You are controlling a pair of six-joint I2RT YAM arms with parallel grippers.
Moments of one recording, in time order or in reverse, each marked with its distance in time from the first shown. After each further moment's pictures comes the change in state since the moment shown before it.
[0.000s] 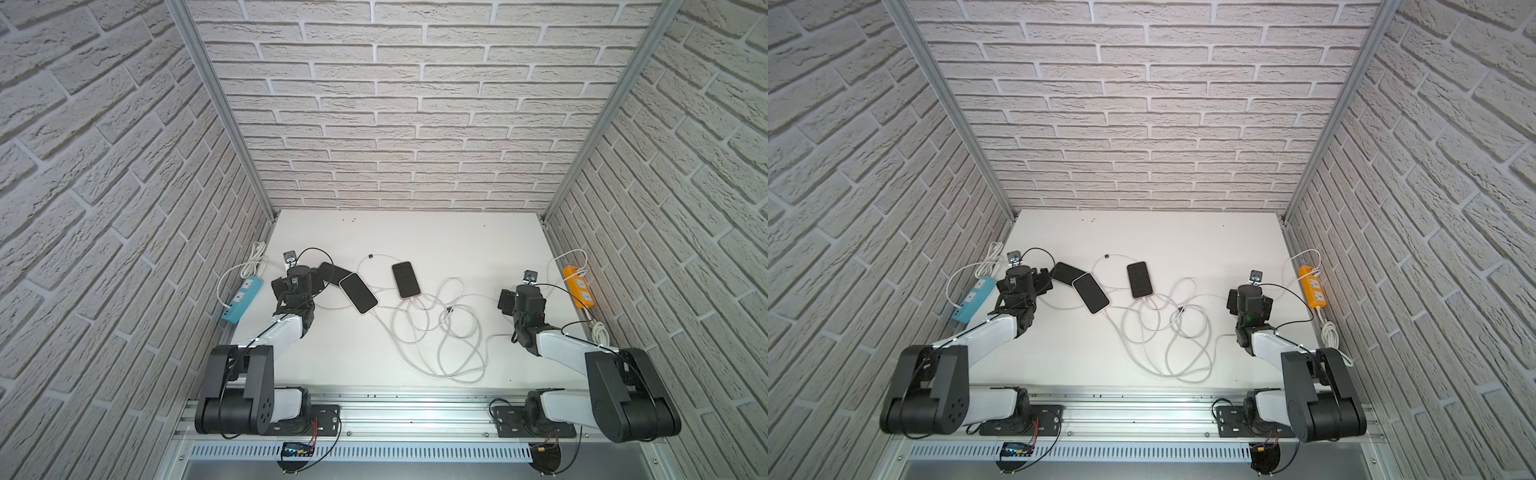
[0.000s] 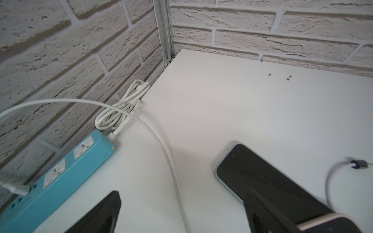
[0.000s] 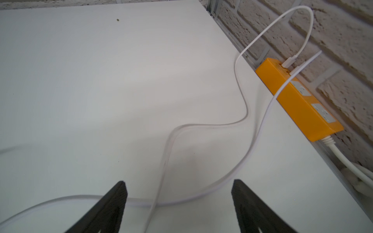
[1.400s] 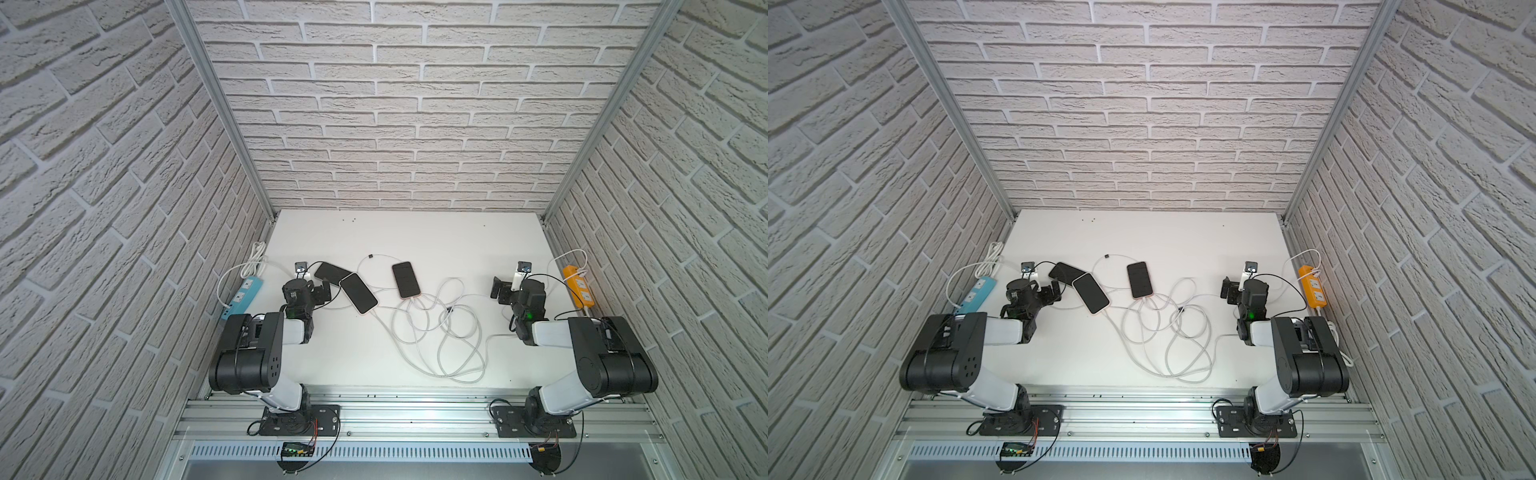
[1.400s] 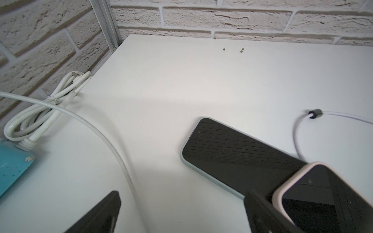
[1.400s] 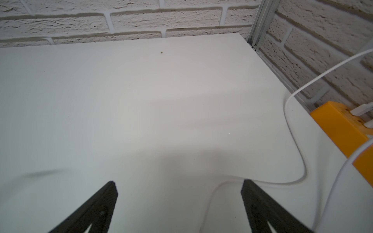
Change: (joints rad) left arm 0.039 0.208 -0.137 0.369 0.302 0.105; right arm -0.082 0.203 0.032 0.310 -0.263 -0.086
